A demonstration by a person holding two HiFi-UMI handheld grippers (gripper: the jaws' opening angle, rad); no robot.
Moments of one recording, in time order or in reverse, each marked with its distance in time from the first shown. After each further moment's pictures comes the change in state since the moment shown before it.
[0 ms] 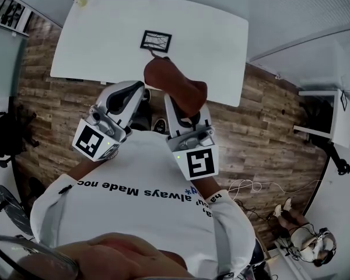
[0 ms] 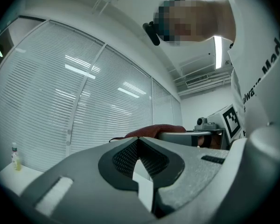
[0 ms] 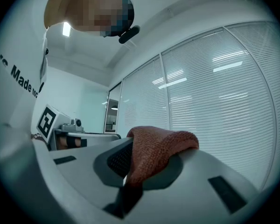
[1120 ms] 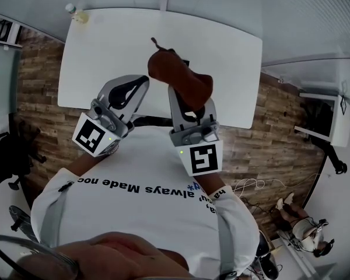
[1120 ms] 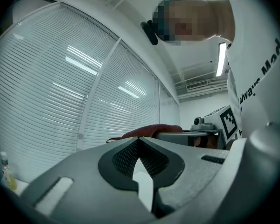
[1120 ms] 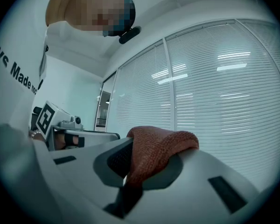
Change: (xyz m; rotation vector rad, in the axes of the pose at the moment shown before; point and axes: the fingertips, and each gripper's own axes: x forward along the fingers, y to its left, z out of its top) left arm 0.044 0.220 0.004 -0.040 -0.006 -0.091; right arm 0.226 -0.030 -0.010 -0.042 0.052 -0.066
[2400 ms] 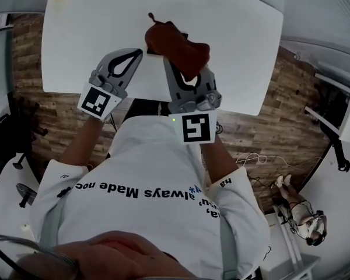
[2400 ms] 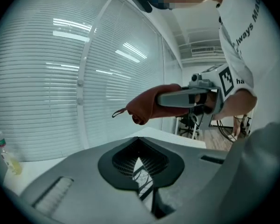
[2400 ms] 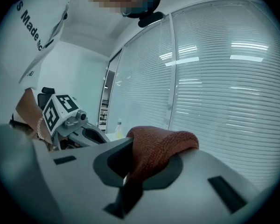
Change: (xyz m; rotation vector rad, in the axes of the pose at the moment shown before) left arm 0.062 0.051 -0.228 -0.002 0.466 0.047; right arm 0.040 -0.082 -0.171 -0.060 0.207 0.067
